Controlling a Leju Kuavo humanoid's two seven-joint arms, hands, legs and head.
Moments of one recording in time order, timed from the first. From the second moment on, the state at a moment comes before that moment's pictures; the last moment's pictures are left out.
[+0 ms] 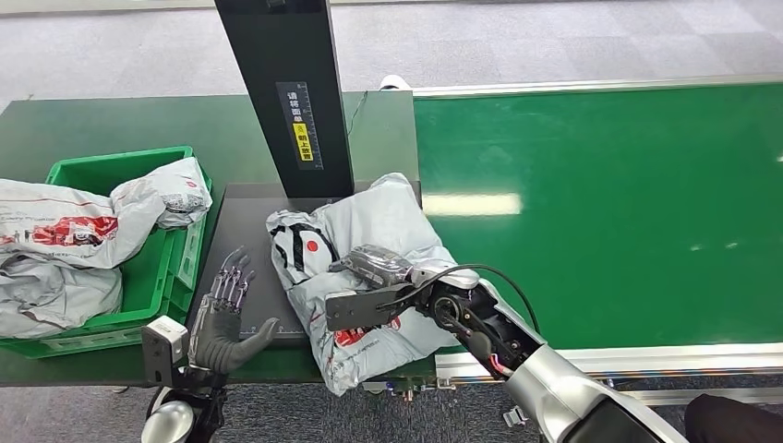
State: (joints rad) left arm -0.07 -0.03 -0.06 -1.28 -0.03 -0.21 -0.41; right arm -0.71 0.06 0.82 -0.79 0.57 0.34 -0.34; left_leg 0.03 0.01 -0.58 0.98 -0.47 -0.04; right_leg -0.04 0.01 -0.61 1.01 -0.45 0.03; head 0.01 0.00
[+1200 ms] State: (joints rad) left arm -0.06 -0.03 -0.06 -1.28 -0.04 -0.20 -0.40; right arm -0.72 0.07 0.83 -0.74 0.56 0.16 -0.40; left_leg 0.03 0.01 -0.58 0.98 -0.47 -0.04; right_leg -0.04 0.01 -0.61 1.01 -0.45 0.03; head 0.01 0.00
